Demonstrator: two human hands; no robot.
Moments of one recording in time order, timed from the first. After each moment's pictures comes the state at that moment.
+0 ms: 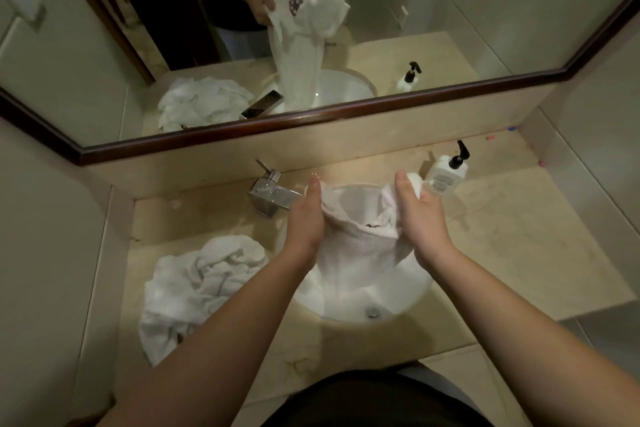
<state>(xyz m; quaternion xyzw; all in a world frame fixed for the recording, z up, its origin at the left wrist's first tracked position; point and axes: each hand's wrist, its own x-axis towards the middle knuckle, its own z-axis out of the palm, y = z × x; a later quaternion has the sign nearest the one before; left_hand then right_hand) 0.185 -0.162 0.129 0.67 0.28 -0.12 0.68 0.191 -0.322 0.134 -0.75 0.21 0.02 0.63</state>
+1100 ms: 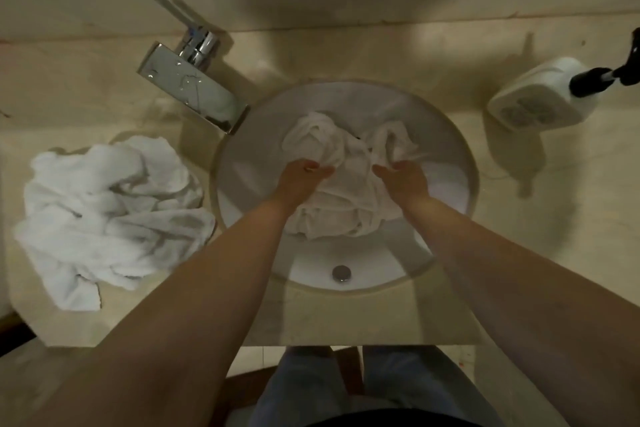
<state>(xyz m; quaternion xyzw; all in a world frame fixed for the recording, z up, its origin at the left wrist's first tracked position) 0.250 -0.195 -0.190 0.72 0.37 -0.33 0.48 0.290 -0.387 -0.185 -0.82 0.26 0.38 0.34</state>
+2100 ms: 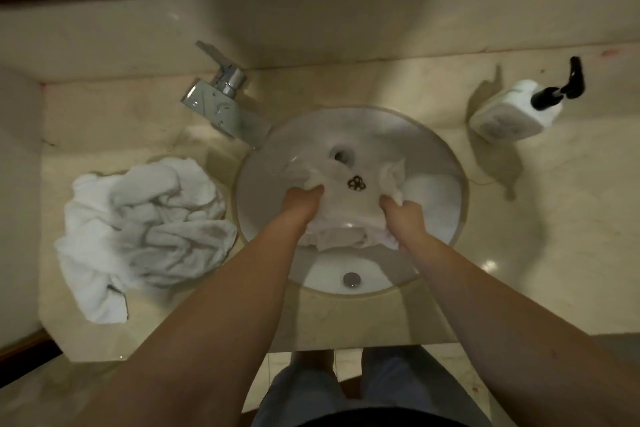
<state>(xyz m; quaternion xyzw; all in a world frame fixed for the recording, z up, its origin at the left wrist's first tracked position) 0.233 -0.194 -0.142 0.67 0.48 -0.27 0.50 0.234 -0.376 -0.130 -0.74 0.36 0.31 0.48</state>
